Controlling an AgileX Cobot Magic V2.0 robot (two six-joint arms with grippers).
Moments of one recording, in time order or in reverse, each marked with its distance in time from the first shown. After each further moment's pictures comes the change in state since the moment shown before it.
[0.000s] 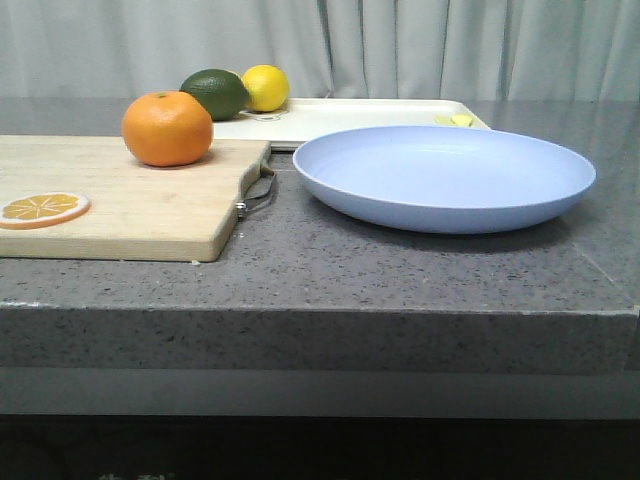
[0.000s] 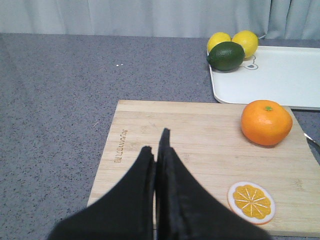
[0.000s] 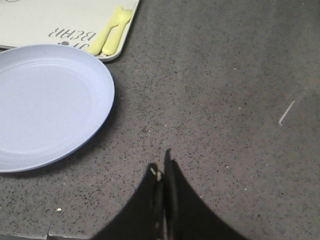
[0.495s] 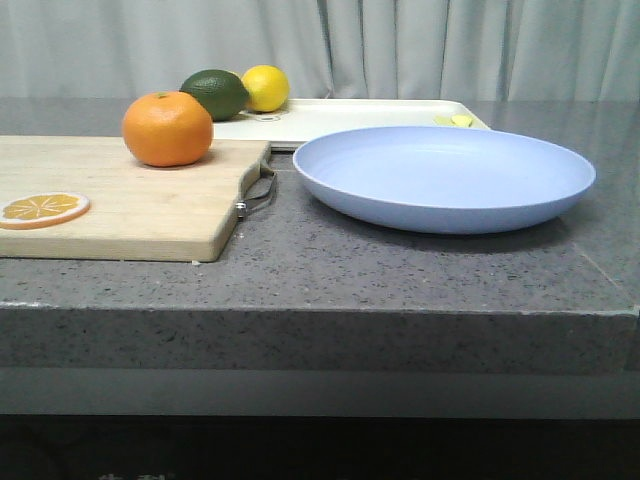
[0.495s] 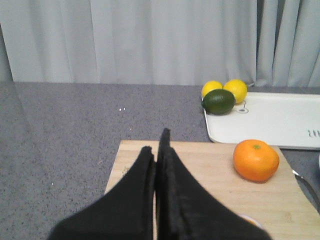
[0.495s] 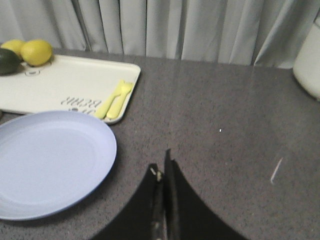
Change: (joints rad) left arm 0.000 -0.131 0.000 0.006 -0.036 0.000; right arm 0.000 -0.142 0.000 0.000 -0.097 0.000
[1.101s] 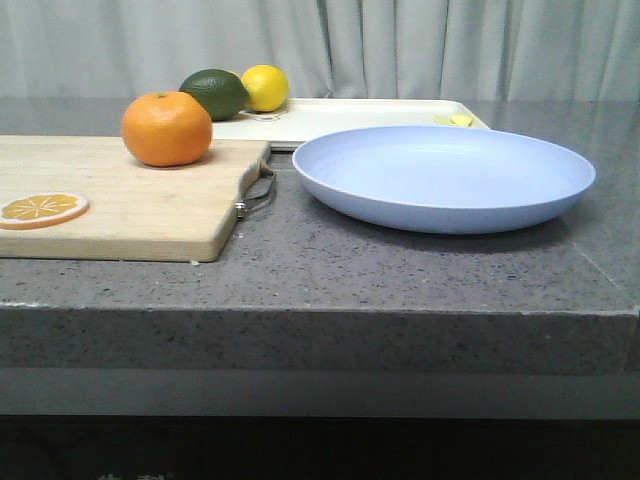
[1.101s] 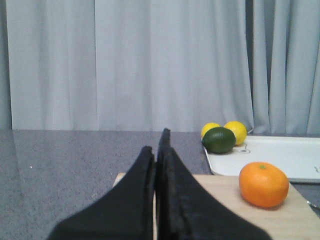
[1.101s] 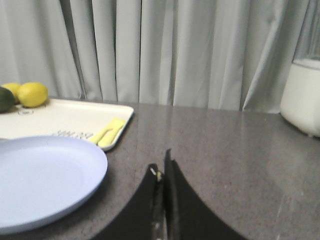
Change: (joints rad) left arm 0.000 -0.371 0.491 0.000 -0.458 0.000; right arm 0.000 -0.462 0.528 -0.002 -0.436 0.000
